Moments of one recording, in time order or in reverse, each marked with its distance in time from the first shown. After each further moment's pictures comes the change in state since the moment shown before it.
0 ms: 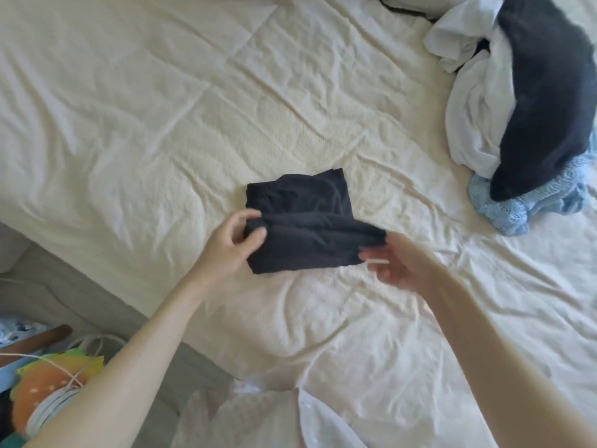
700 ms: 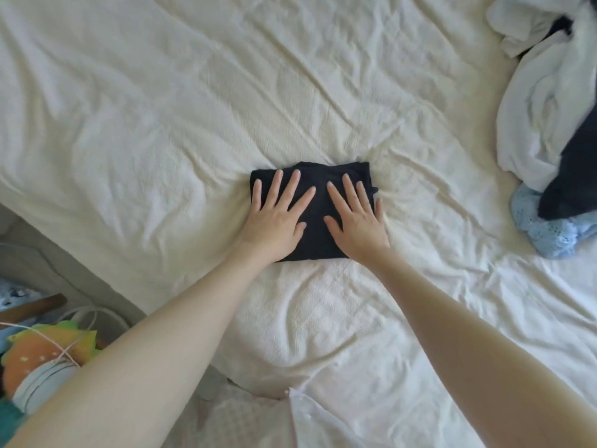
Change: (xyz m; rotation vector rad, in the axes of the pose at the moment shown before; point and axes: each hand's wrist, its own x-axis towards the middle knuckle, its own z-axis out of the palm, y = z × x) left_hand 0.087 -0.035 0.051 1.244 -0.048 0.297; right_hand 0.112 -0.001 0.066 -1.421 0.240 -0.924
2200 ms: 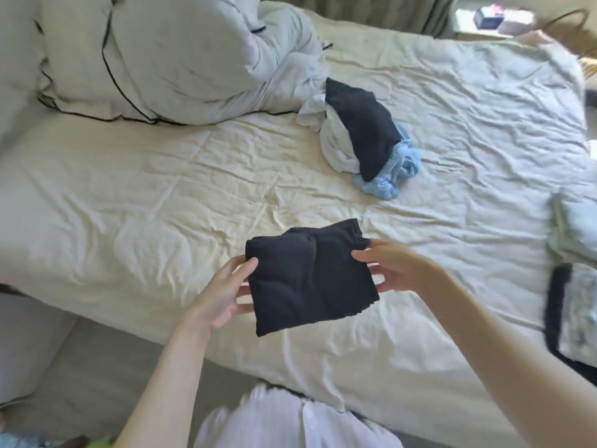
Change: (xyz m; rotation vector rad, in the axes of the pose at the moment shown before) left_hand -0.288 0.128 -0.117 -1.416 -0.196 -0.227; right_hand -0.380 0.008 -0.118 1.444 -0.054 0.563
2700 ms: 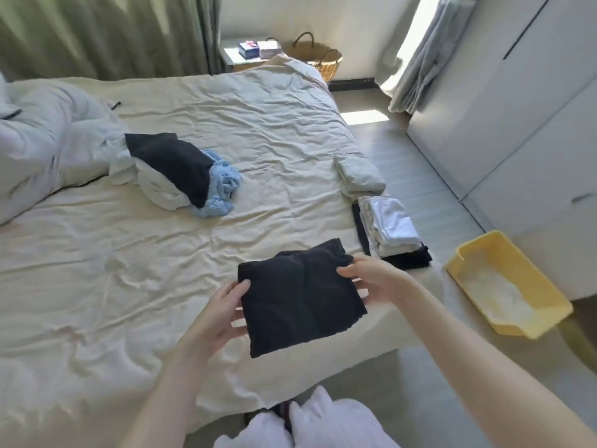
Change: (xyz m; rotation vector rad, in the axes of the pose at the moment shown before) left_hand -0.057 -0.028 0.230 0.317 -0.384 -0.102; right_hand -0.213 0.159 -0.137 0.370 0.449 -0.005
